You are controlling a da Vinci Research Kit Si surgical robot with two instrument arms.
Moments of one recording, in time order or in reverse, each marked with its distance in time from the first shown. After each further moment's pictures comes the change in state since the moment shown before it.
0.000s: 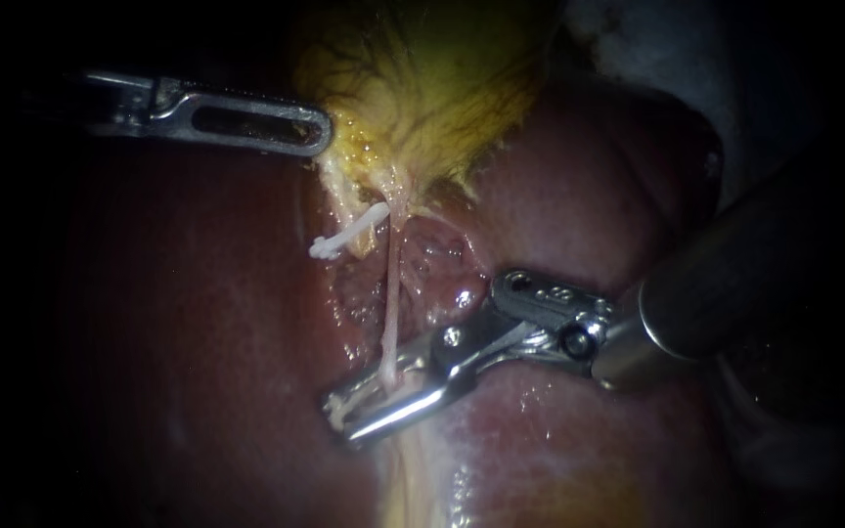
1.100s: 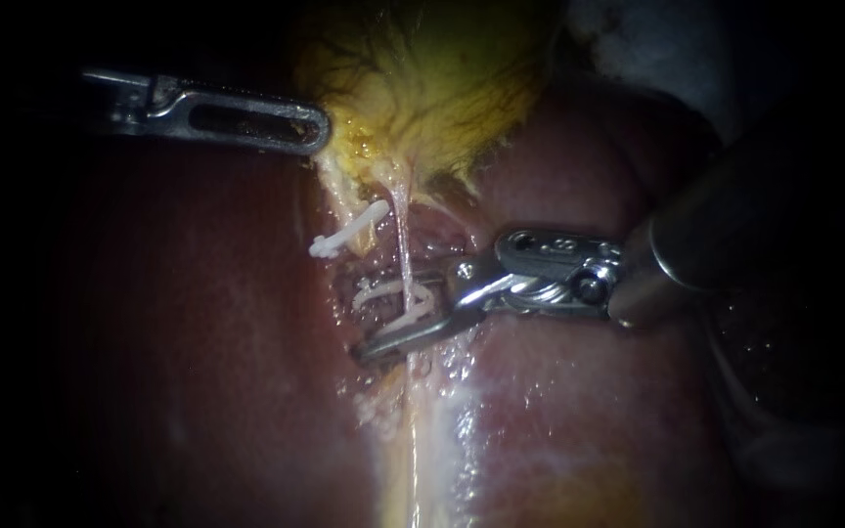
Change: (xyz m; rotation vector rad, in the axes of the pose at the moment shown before) right arm 0.002 0.003 -0.003 -0.356 -0.108 -0.040; left arm 0.000 0.000 0.000 0.006 0.003 -0.002
